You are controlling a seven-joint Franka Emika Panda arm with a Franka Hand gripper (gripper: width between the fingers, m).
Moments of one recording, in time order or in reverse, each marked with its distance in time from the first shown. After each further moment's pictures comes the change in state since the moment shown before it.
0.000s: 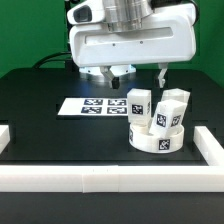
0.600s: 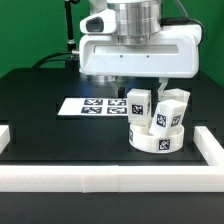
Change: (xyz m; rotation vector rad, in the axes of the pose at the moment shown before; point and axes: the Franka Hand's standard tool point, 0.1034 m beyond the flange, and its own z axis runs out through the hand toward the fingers) arm -0.010 -0.001 0.022 -0.052 0.047 0.000
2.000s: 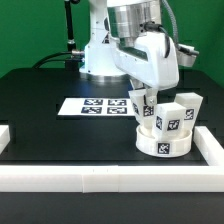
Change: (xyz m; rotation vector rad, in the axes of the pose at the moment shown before) arm -0.001 -0.011 0.004 0.096 -0.010 1.033
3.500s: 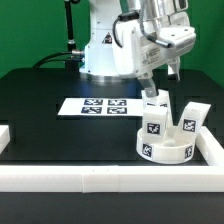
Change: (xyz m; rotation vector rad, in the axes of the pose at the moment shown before) arm -0.030 -0.010 -0.016 0.097 -0.091 0.687
